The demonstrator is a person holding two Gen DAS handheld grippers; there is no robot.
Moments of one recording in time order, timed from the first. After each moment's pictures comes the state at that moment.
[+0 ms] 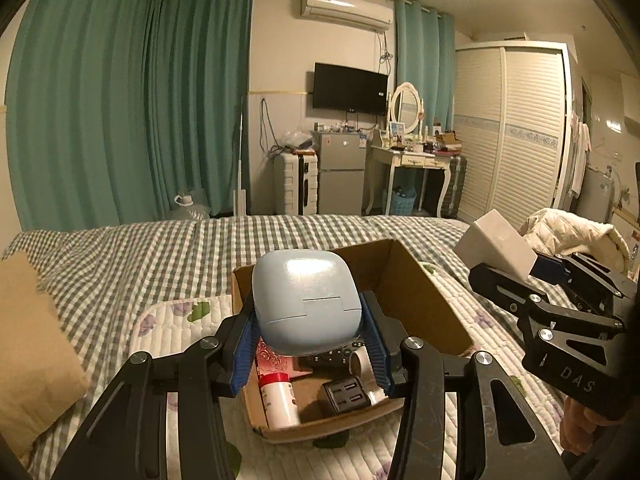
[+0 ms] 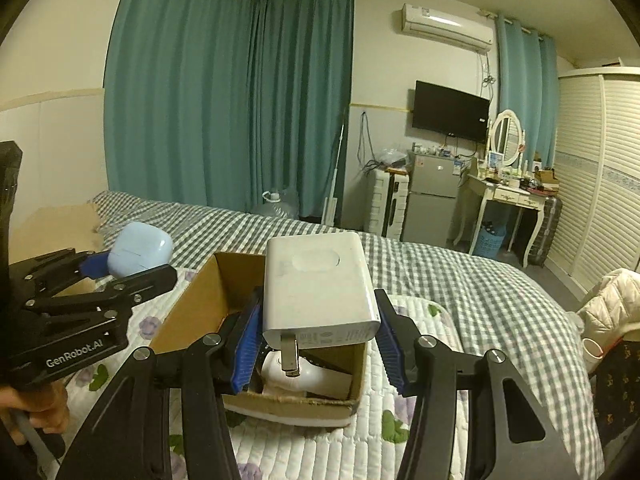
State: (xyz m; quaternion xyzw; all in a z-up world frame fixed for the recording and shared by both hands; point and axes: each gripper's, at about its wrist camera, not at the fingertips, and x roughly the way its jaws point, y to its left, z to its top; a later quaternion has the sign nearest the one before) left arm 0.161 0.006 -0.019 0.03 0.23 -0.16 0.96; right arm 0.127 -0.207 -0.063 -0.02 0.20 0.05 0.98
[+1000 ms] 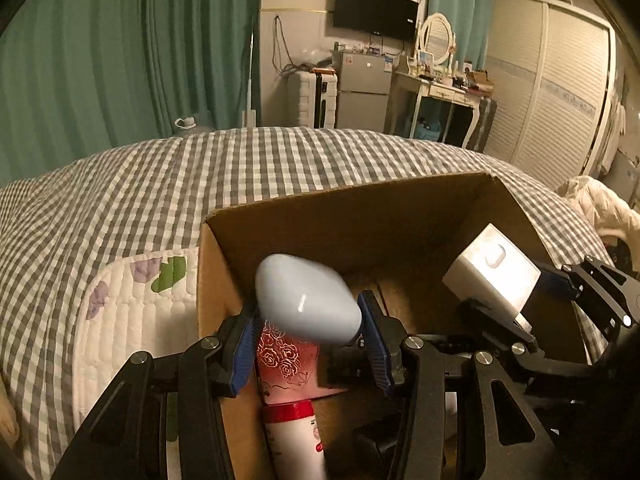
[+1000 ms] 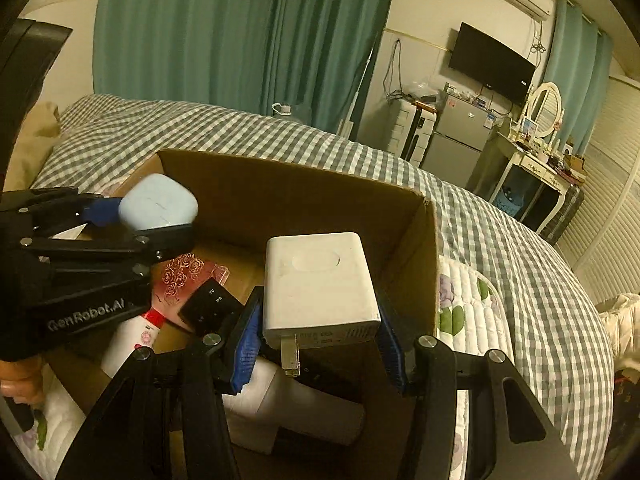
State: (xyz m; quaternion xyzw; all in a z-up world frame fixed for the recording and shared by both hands) left arm 0.281 -0.011 -0.094 0.04 0.37 -0.13 0.92; right arm 0.260 -0.186 -0.156 -0.10 0.34 0.06 0.93
